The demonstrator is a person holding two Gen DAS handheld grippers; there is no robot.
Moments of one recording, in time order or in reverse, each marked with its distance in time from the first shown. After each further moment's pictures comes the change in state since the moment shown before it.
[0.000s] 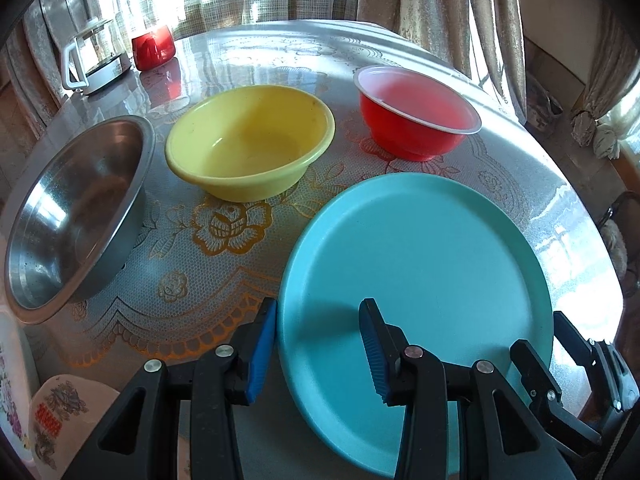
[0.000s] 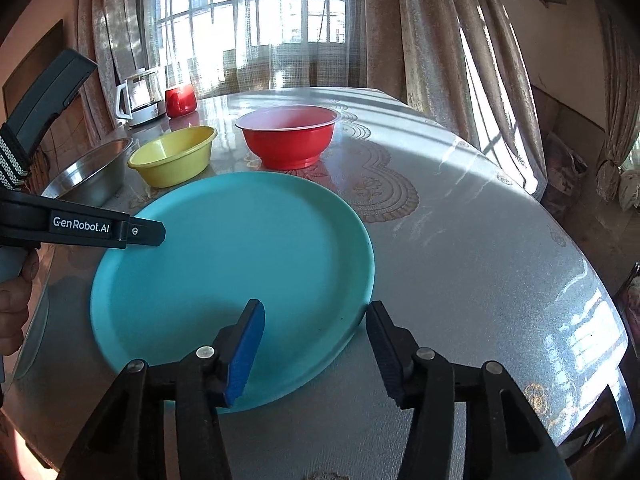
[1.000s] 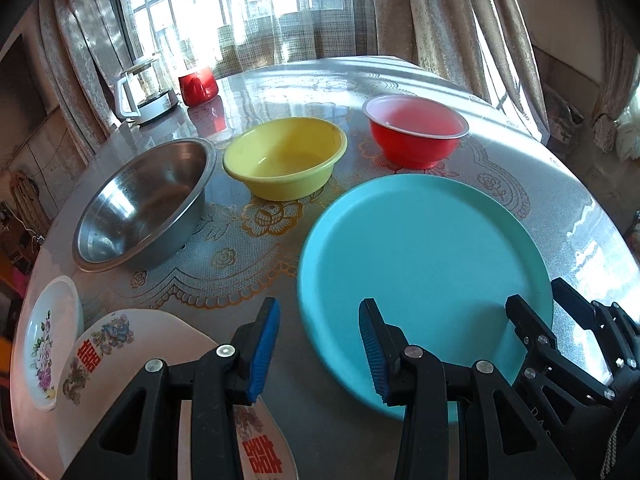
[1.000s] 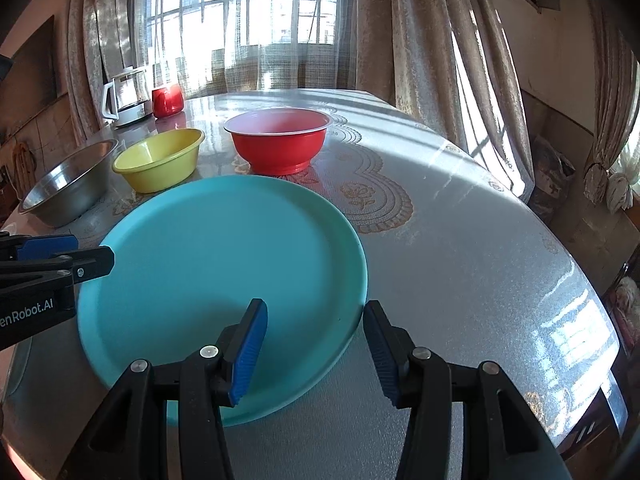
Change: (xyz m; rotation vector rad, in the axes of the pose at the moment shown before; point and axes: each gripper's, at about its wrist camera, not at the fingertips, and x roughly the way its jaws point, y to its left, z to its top) left arm -0.054 -0.020 -0.052 0.024 -0.169 0.169; right arm 0.003 0.006 0.003 -0.002 -0.005 -0.056
